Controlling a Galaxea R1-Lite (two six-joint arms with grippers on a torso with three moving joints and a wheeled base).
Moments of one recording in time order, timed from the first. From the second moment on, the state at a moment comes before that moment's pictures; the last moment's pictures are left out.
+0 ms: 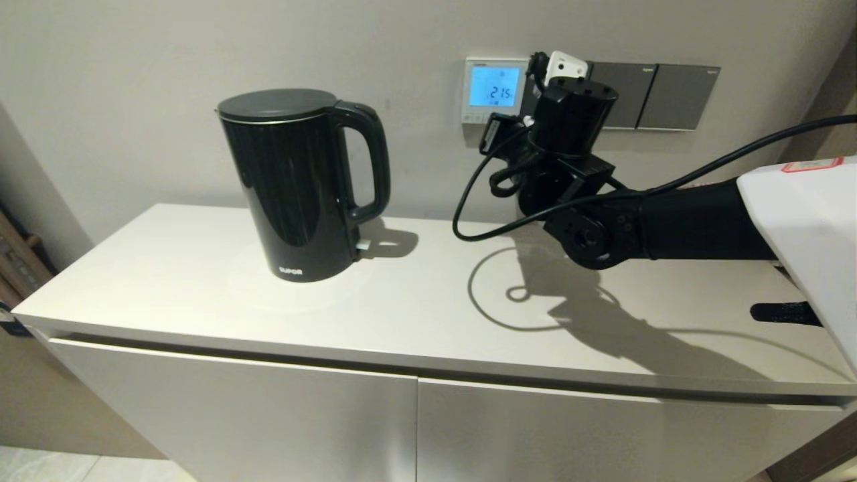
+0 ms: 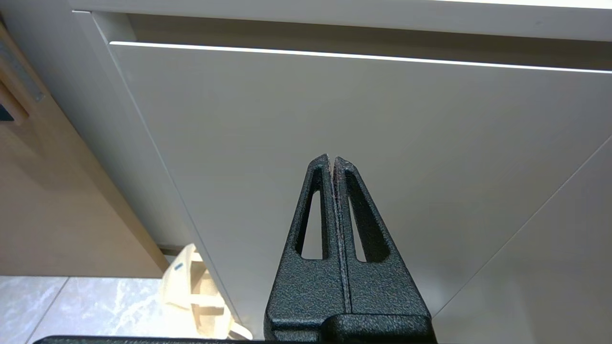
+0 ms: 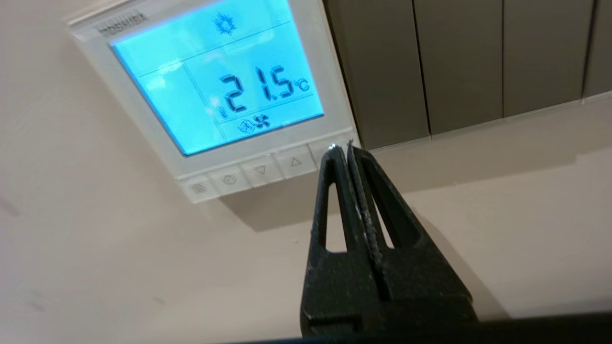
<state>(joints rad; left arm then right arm) -0.01 0.00 -0.03 0.08 0.00 0.01 0.55 2.11 -1.71 -0.75 -0.61 0.09</state>
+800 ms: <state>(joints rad) -0.01 0.00 -0.03 0.08 0.00 0.01 0.55 2.14 -1.74 -0.75 -0.60 0.09</state>
